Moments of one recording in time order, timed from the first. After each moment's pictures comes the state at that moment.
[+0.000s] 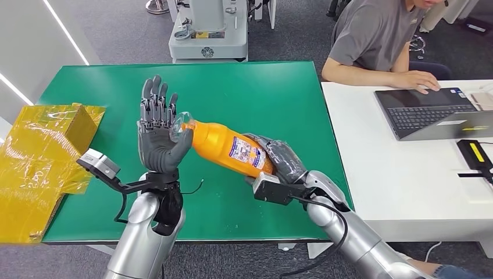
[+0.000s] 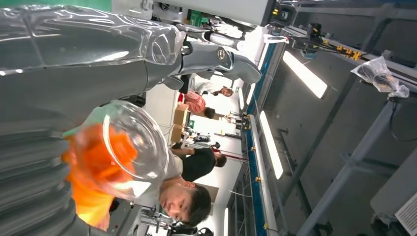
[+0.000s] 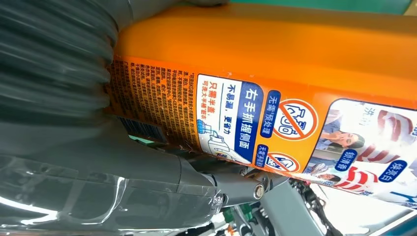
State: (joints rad) left arm -0.38 -0.24 -0.44 -1.28 0.23 0.06 -0.55; right arm -0.52 -0.13 0.71 -1.18 0.42 -0.04 -0.57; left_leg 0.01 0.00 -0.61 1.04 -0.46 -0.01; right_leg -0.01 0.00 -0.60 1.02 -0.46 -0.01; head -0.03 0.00
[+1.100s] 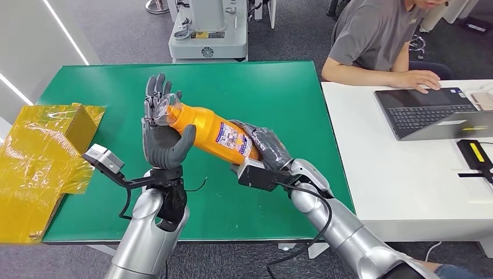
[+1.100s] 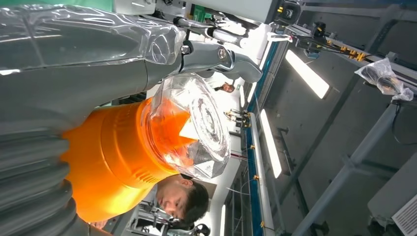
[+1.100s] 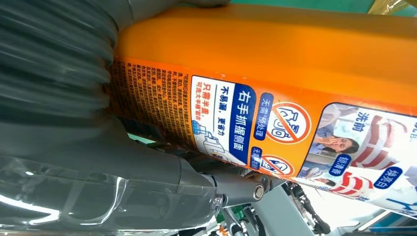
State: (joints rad) left arm -0.40 -0.25 -0.44 -1.23 0.26 0.05 -0.56; right arm -0.61 -0.02 0.71 -1.05 0.43 -0.05 -0.59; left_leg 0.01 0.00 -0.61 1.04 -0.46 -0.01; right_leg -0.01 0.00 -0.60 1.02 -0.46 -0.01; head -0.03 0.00
